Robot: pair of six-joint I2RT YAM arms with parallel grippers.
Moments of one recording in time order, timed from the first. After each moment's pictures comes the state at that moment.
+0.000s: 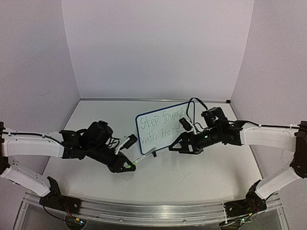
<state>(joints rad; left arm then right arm) -1.01 1.29 0.76 -0.22 0.45 -0.33 0.70 1.44 0.87 -0.19 -0.71 0.53</state>
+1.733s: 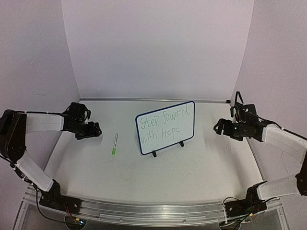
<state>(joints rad) -0.26 1.52 0.84 -0.25 0.07 -0.37 0.21 1.20 0.77 -0.33 -0.03 0.40</state>
